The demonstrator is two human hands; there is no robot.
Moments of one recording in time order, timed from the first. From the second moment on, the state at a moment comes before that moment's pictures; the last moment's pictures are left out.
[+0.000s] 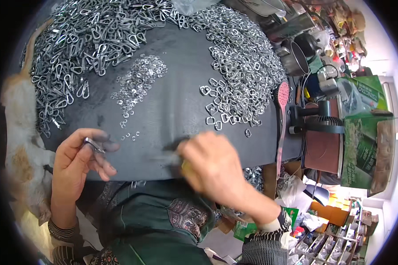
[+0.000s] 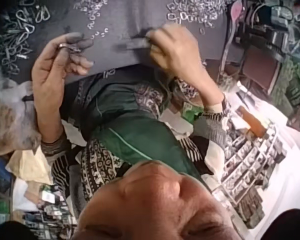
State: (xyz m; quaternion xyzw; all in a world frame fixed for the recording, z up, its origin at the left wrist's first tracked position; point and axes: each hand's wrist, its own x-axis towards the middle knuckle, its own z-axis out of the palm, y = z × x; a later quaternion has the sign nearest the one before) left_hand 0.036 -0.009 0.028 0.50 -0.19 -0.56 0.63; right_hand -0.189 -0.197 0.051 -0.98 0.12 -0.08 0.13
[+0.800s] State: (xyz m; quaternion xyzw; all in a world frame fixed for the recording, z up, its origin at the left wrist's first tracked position) left_hand 0.034 -0.012 0.030 0.50 -0.19 -0.58 0.61; right_hand -0.129 -0.253 0.020 -0.96 0.23 -0.16 0.01
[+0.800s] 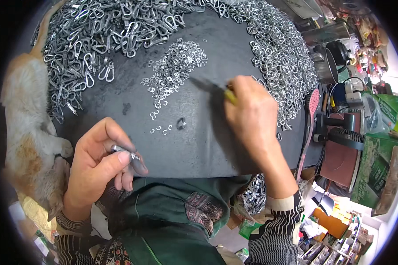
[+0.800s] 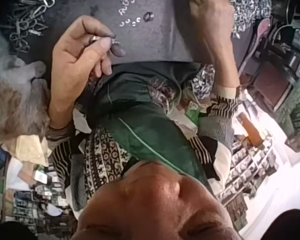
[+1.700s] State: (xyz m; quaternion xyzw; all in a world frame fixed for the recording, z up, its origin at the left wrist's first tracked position) left_hand 0.022 -0.007 0.019 0.57 -0.34 -0.48 0.57; right_hand -0.123 -0.165 0.058 -0.93 0.09 -0.11 0.34
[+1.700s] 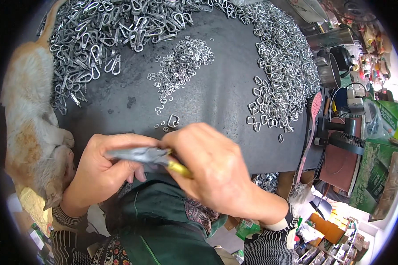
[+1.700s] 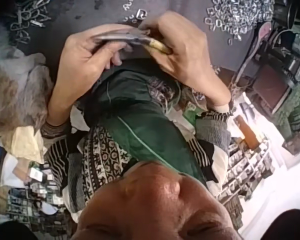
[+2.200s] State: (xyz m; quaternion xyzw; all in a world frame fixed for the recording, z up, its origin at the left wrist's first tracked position) left_hand 0.034 -0.005 0.014 0.60 -0.26 -0.44 0.62; right_hand -0.140 -0.170 0.050 -0.99 0.12 -0.03 -0.04
